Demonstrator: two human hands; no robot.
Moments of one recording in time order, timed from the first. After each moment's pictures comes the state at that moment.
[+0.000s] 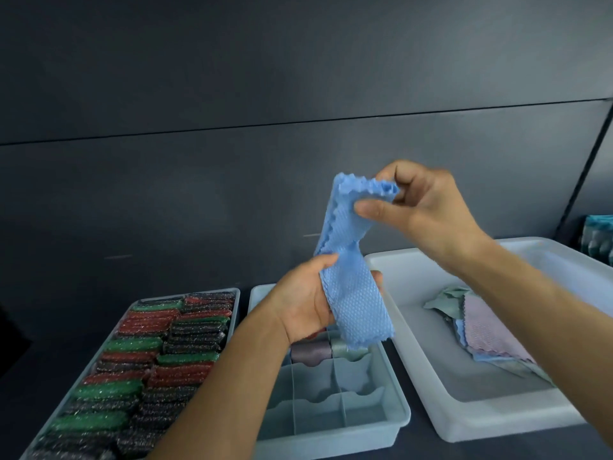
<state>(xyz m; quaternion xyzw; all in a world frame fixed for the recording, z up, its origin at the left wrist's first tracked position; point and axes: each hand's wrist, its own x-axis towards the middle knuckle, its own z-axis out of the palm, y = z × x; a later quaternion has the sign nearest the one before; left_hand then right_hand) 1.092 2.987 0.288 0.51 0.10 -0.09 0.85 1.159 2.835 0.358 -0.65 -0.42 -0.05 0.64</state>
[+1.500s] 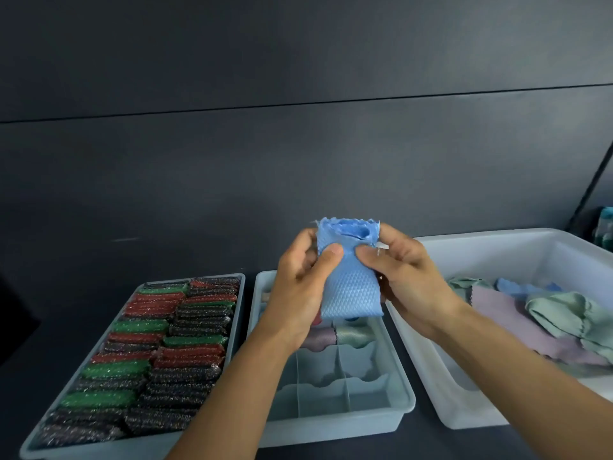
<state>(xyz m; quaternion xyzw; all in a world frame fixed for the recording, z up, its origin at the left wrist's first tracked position) 1.071 2.985 0.268 0.68 0.01 0.23 0.70 1.138 2.852 0.278 -0.59 -0.32 0.15 0.72</state>
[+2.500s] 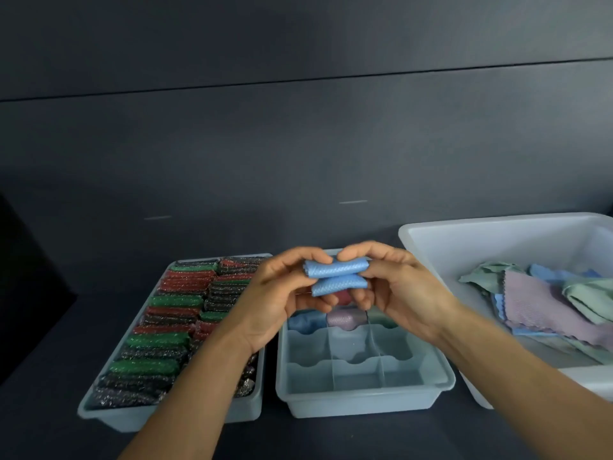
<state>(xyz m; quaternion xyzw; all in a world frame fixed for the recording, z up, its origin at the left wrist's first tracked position) 1.026 3.060 0.244 0.64 -0.02 0.10 0.76 1.115 2.892 0.252 -0.52 -0.27 0.31 0.75</state>
